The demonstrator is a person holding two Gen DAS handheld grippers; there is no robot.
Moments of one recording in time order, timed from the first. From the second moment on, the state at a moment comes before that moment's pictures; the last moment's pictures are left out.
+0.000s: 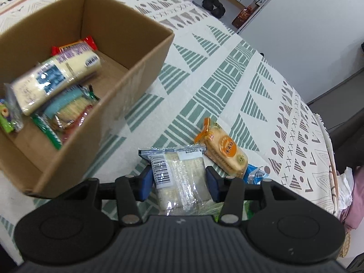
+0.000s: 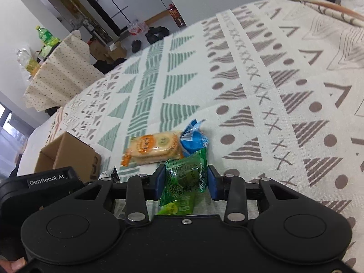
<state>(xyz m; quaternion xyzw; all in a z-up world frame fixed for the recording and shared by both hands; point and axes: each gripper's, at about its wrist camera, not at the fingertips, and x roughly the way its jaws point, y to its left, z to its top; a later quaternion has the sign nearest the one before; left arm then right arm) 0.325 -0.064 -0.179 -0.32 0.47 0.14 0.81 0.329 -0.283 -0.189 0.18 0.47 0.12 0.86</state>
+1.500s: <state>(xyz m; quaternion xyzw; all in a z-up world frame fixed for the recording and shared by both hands) 0.229 0.036 -0.072 -0.31 0.38 0.18 0.85 0.274 -0.197 -0.095 0.16 0.34 0.23 0.90</state>
